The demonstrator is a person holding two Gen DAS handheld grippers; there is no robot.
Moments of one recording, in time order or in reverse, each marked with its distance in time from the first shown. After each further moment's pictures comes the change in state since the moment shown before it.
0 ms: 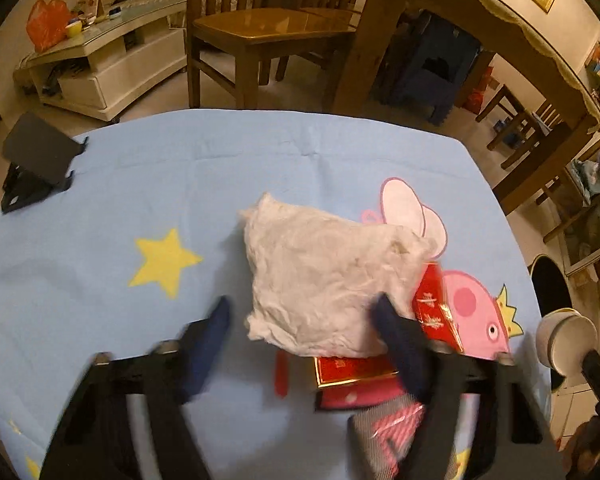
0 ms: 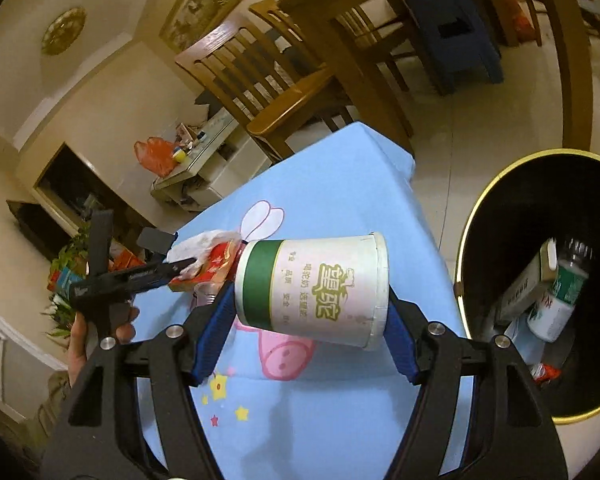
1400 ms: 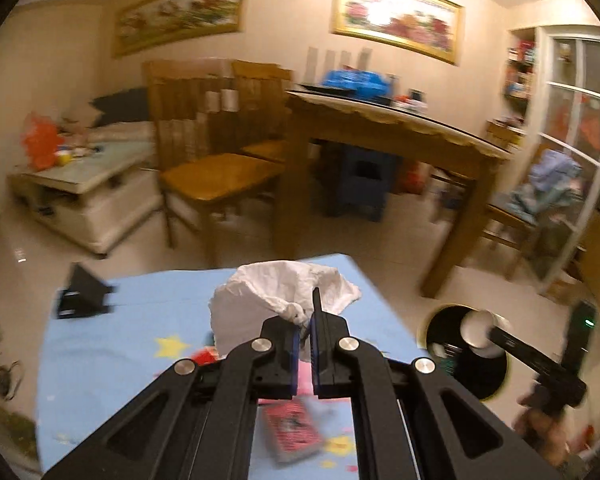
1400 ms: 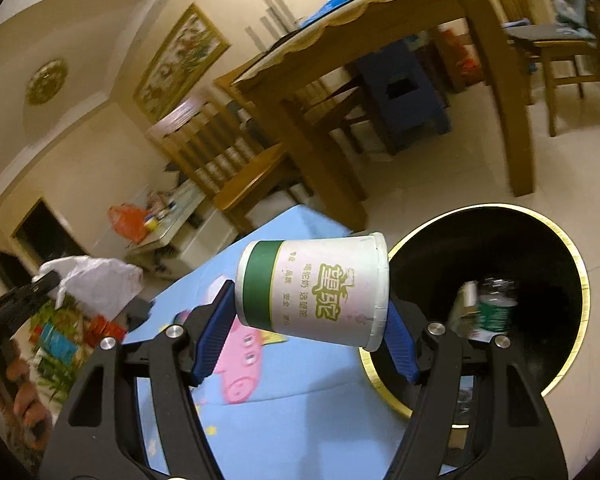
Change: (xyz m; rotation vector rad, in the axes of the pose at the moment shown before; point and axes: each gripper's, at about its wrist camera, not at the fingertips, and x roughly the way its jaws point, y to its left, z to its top) left arm -0.186 -0.098 -0.042 0.218 -0.445 -0.090; right arm -0.093 -0.049 0.004 0.091 -0.266 -0.148
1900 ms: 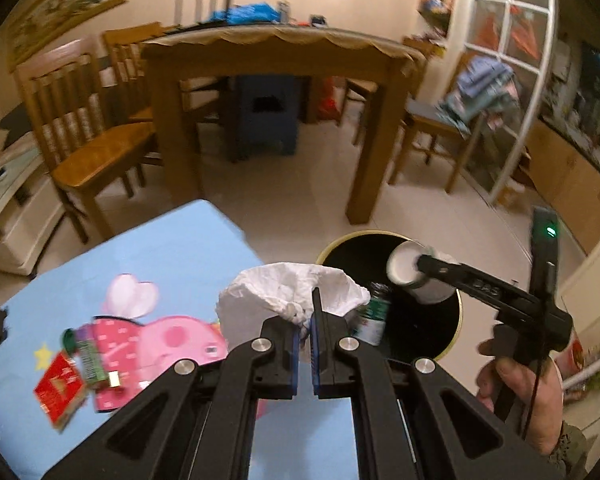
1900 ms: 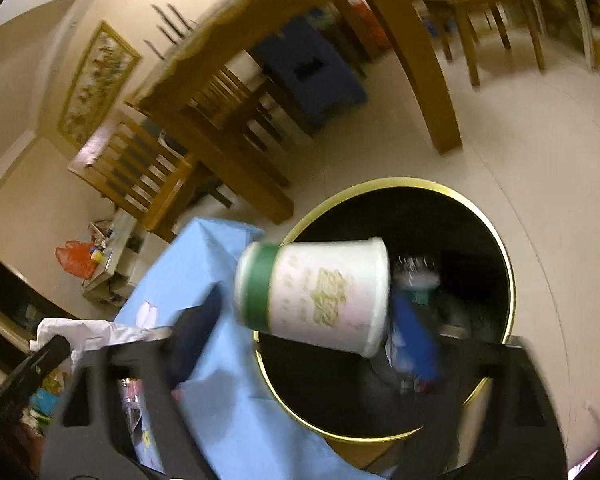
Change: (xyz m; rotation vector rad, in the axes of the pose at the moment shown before) left arm 0.107 -0.154 -0.035 0.225 0.224 -0.199; right arm 0.014 -0.098 0.011 0.249 0.090 -0.179
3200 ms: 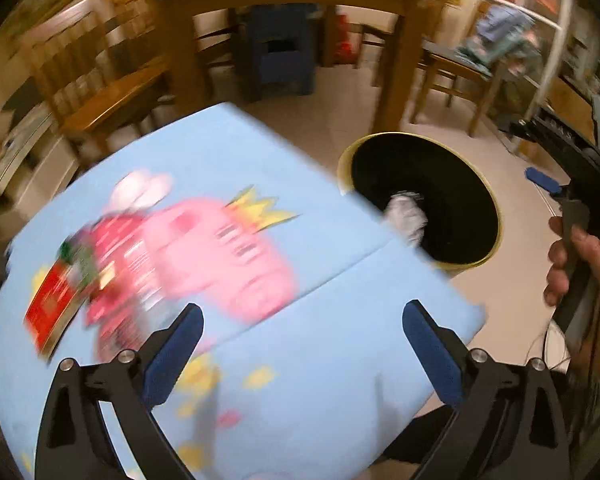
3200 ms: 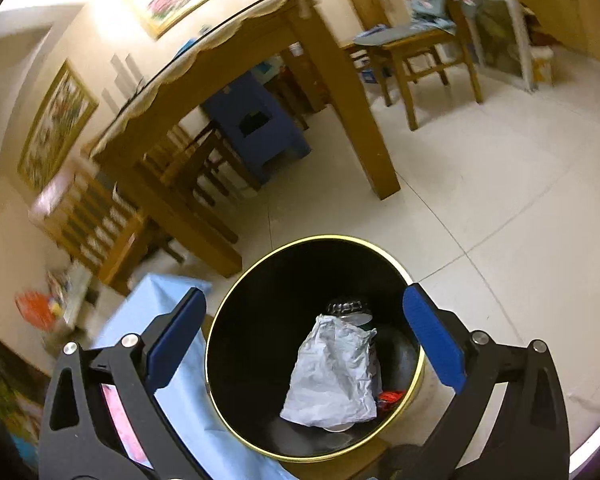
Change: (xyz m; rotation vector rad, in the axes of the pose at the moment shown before) left arm -0.002 0.030 -0.096 -0.035 0.179 0.103; right arm -0.040 -0.009 0.001 -0.028 -0.229 -0.210
